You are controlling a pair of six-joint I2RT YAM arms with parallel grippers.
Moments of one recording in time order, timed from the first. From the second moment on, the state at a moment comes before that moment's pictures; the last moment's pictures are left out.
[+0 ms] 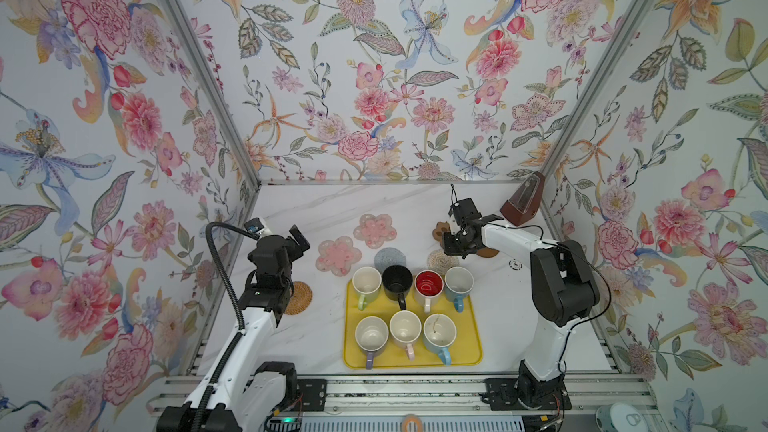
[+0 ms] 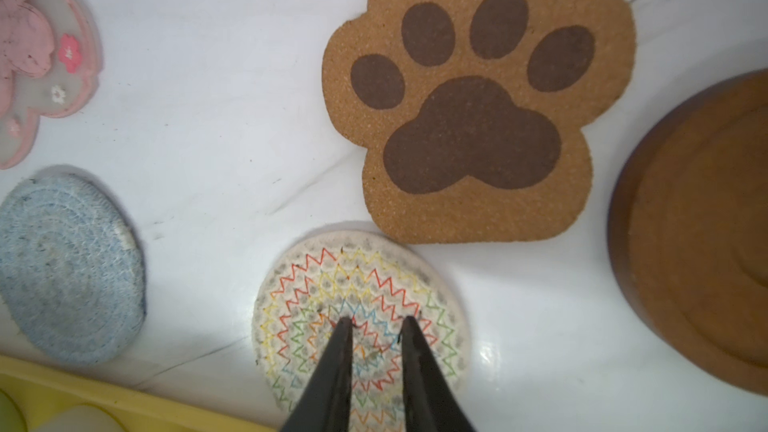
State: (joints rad) left arm -0.07 0.95 0.60 -0.01 -0.32 -0.46; right arm 0.37 1.91 1.31 -0.57 -0.07 0.27
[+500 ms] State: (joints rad) left arm -0.07 0.95 0.60 -0.01 -0.32 -0.46; right arm 0.37 2.02 1.40 -0.59 -0.10 0.25
